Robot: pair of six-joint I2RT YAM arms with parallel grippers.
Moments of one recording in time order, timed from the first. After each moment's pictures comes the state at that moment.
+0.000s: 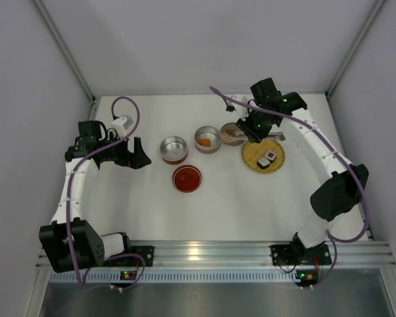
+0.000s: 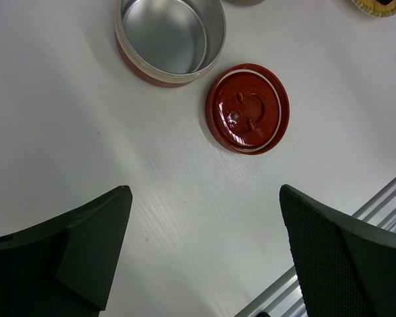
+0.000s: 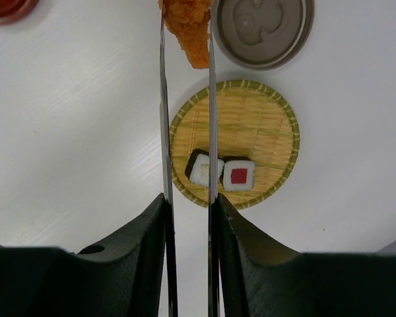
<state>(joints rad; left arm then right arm) 0.15 1.24 1.08 -0.76 0.71 0.26 0.41 1.69 1.74 -1.15 -0.13 -0.59</state>
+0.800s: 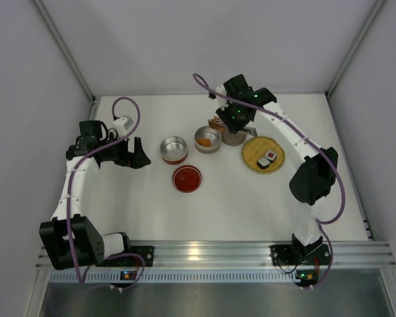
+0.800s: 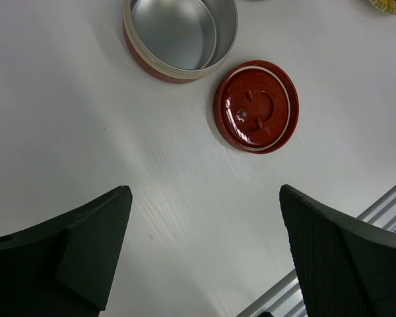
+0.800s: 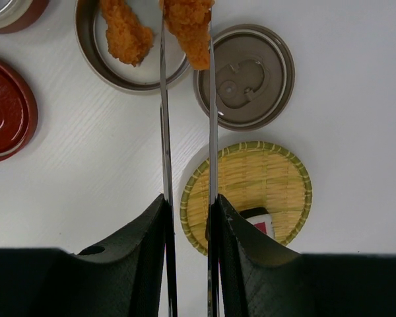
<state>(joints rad) 0.15 1.26 1.08 -0.76 0.69 0.26 0.55 1.93 1.99 -1.05 0.05 -0.26</state>
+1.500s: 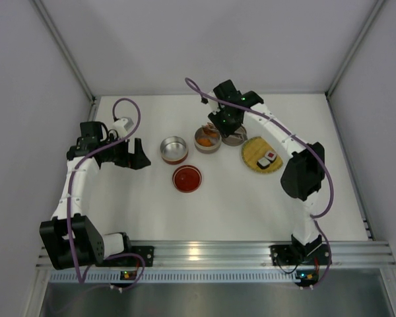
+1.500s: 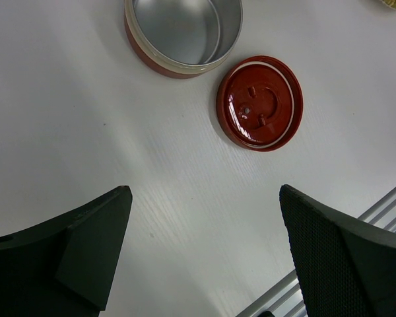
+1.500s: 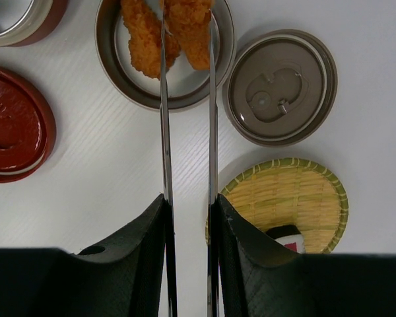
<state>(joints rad) 0.15 1.27 1.07 -0.75 0.68 0.26 0.59 2.03 2.02 -1.03 0.04 -0.19</state>
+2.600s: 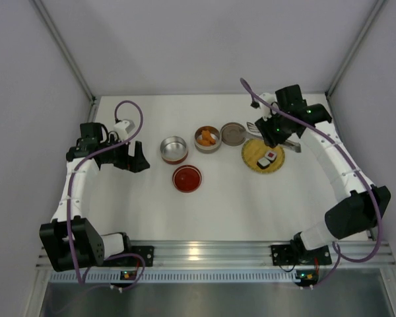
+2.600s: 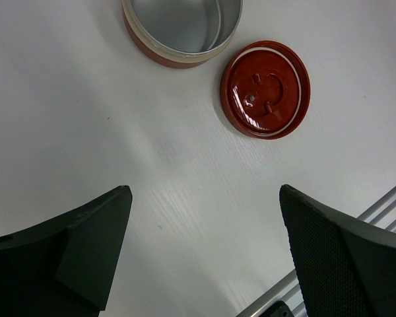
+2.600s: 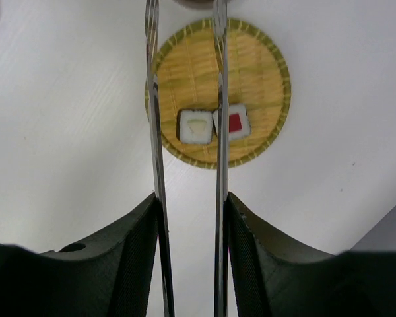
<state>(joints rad) 0.15 1.25 1.06 -0.79 0.67 0.34 0.33 1.51 1.59 -1.04 -0.08 -0.37</state>
